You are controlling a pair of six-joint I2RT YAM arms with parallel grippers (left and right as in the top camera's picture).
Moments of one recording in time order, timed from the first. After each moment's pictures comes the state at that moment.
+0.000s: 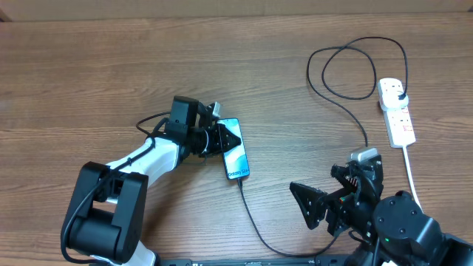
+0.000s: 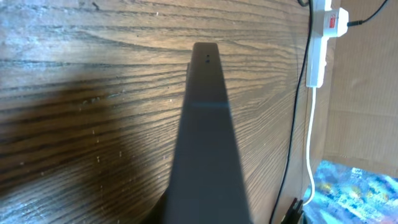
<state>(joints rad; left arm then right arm) -0.29 1.76 0.83 -0.06 0.74 -0.57 0.90 0.61 1.05 -0.98 0.19 0.57</state>
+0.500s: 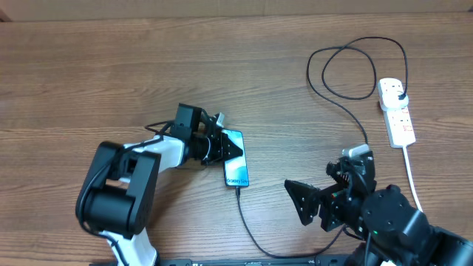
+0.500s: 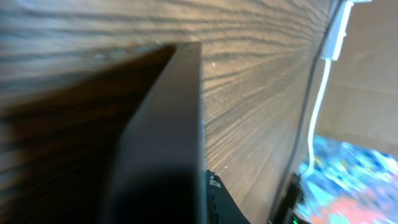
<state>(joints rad) -0.29 1.92 0.83 -0.05 0.85 -0.51 0.90 0.66 1.05 -0.97 0.19 0.57</state>
